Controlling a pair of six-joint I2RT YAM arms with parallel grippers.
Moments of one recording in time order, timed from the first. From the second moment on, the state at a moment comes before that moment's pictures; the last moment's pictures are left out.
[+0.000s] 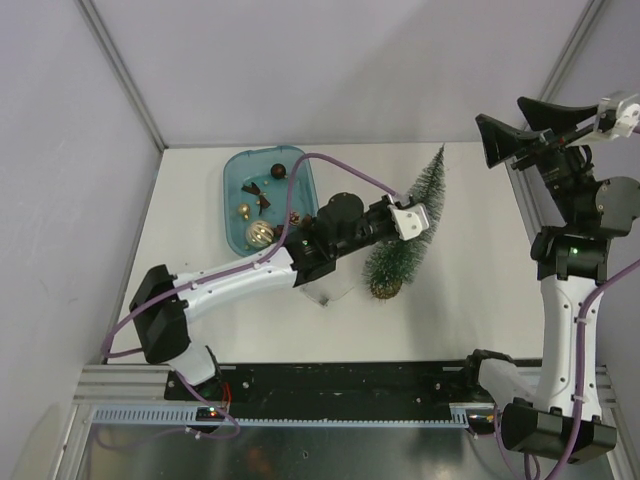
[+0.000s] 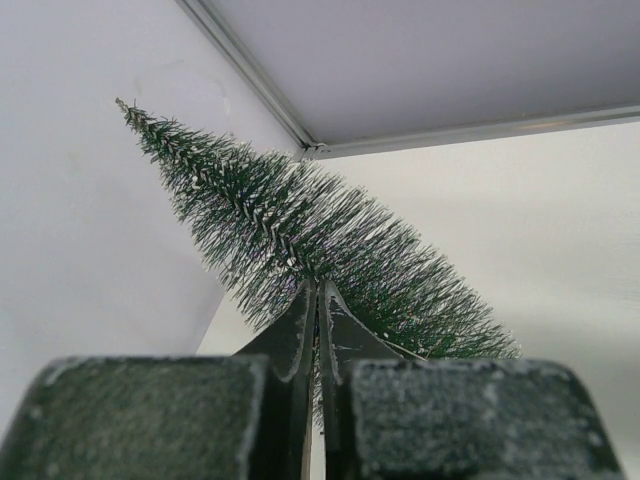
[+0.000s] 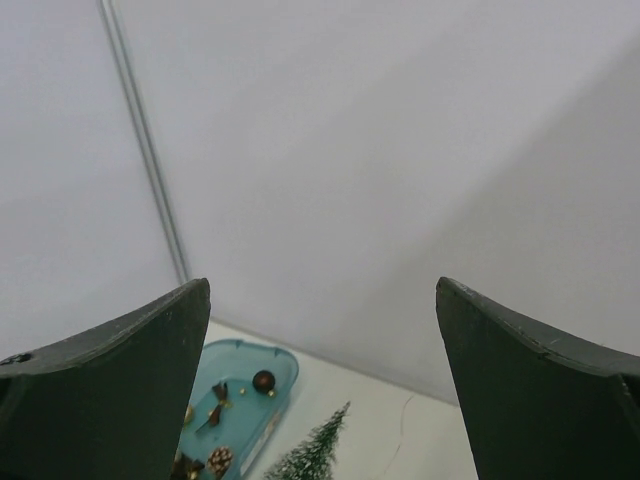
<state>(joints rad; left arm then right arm) -1.05 1.61 1.34 0.25 0.06 0.54 -0.20 0.99 1.26 0.33 -0.66 0.48</state>
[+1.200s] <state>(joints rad) -0.62 1.33 1.66 -0.14 -0.06 0.32 0.18 1.02 1.39 0.11 -0.39 0.36</state>
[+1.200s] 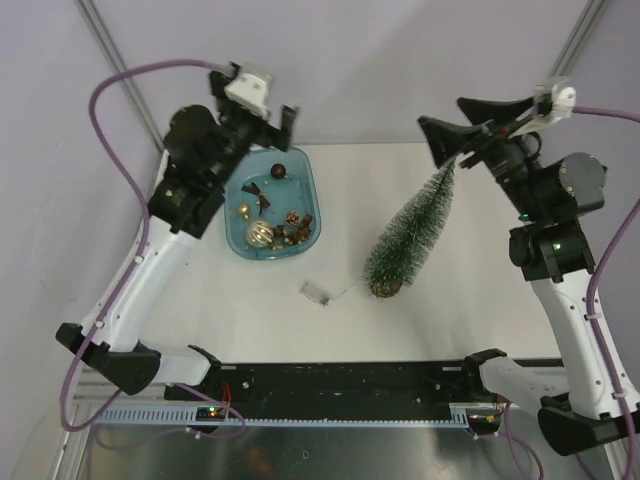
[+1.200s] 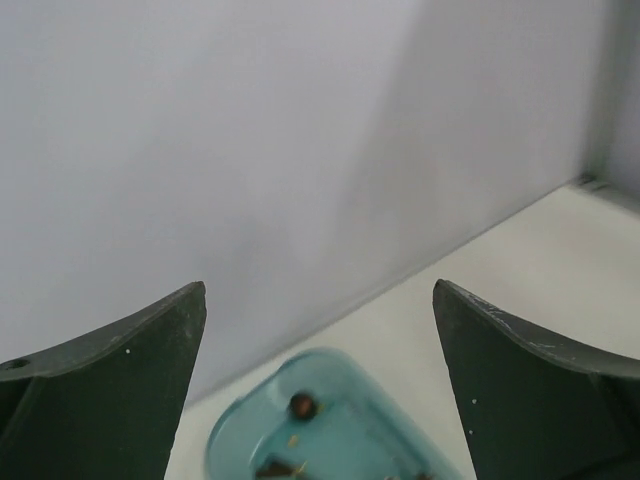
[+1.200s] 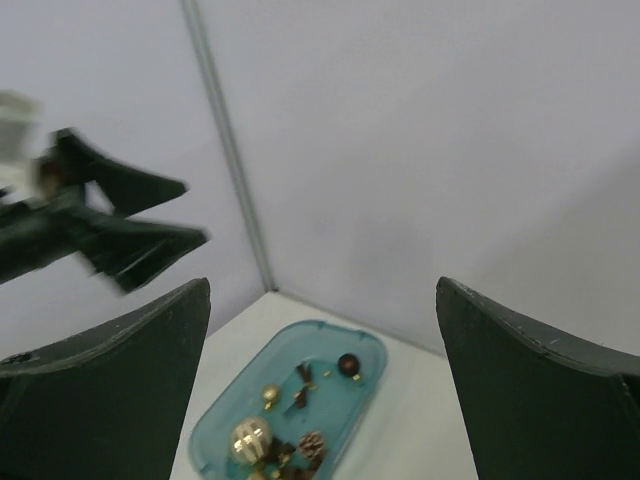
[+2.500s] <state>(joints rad) -0.12 1.61 1.21 -0.48 0.20 0.15 1.29 1.24 1.33 -0.39 0.61 0.06</state>
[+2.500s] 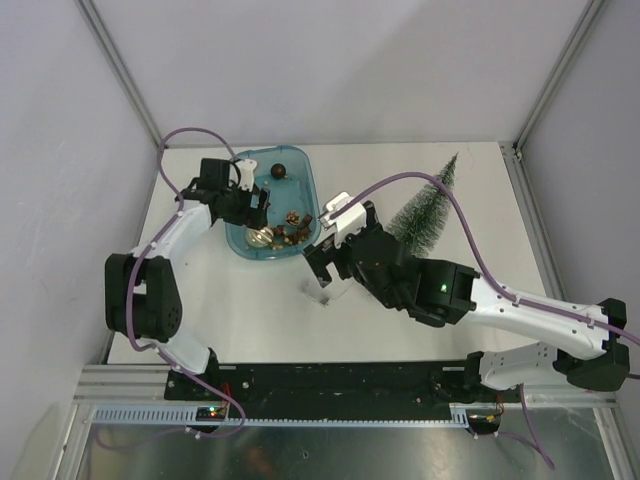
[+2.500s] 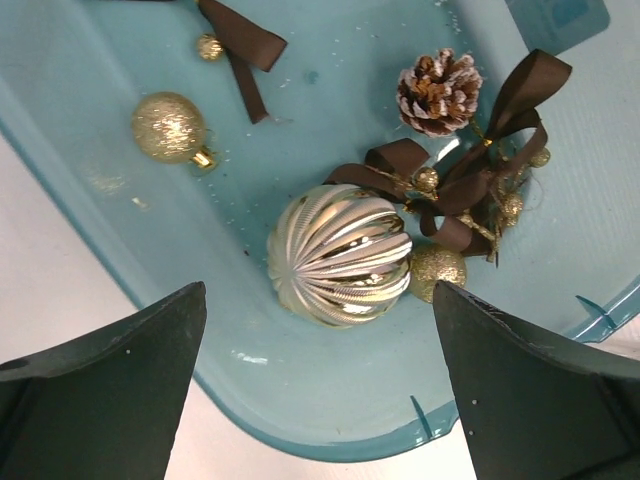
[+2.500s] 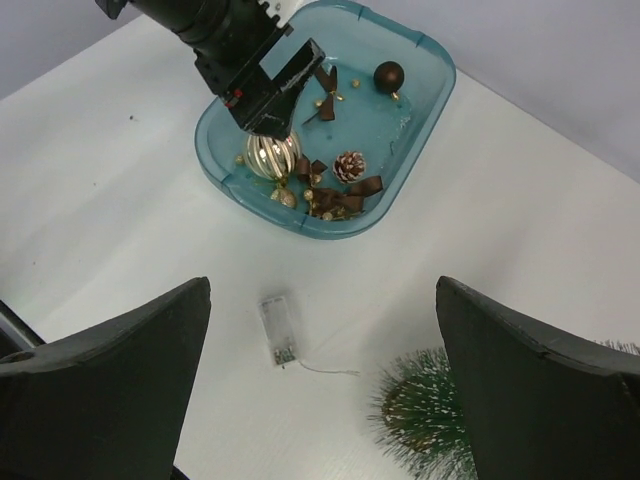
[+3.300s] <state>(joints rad) -0.12 1.81 1.22 -0.48 0.36 0.14 1.31 1.17 1.25 -0.38 0.64 0.13</state>
